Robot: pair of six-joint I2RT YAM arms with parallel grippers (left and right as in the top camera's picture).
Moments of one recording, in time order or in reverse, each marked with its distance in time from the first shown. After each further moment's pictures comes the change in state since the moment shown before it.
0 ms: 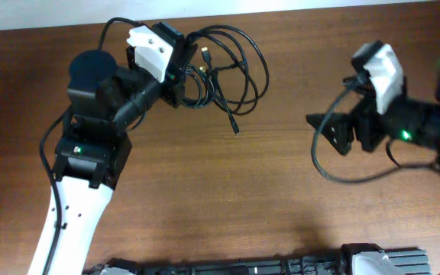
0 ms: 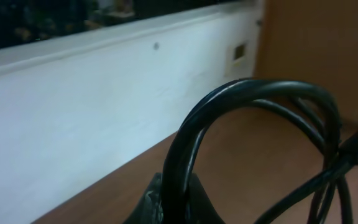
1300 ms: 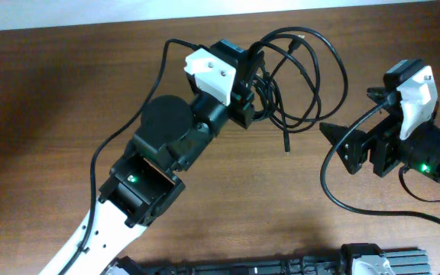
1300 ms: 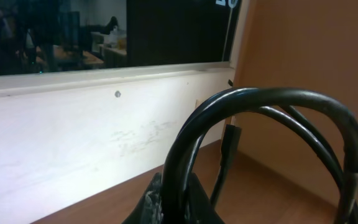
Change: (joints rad) left arm -0.480 -0.025 0.000 0.183 -0.506 -0.218; right arm 0.000 -0.132 0.001 0.024 0.090 0.179
